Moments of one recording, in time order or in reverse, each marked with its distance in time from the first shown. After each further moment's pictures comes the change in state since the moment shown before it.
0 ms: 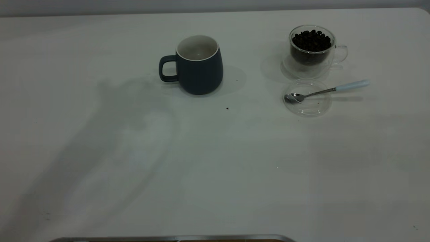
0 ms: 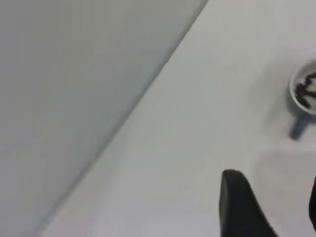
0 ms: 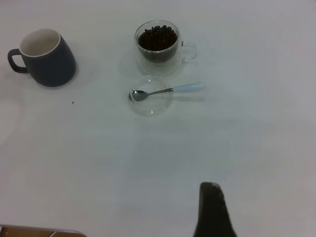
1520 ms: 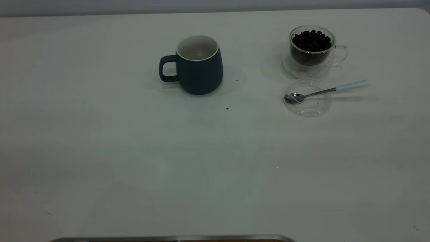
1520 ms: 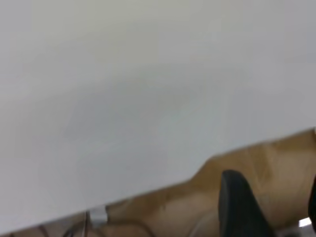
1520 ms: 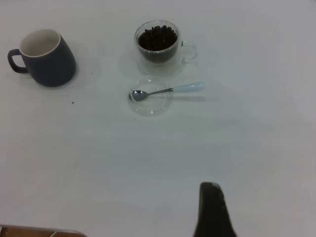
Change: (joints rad) left arm 0.060 -1.436 1.021 -0.100 0.377 -0.544; right arm 0.000 0.000 0.000 0.000 0.000 0.001
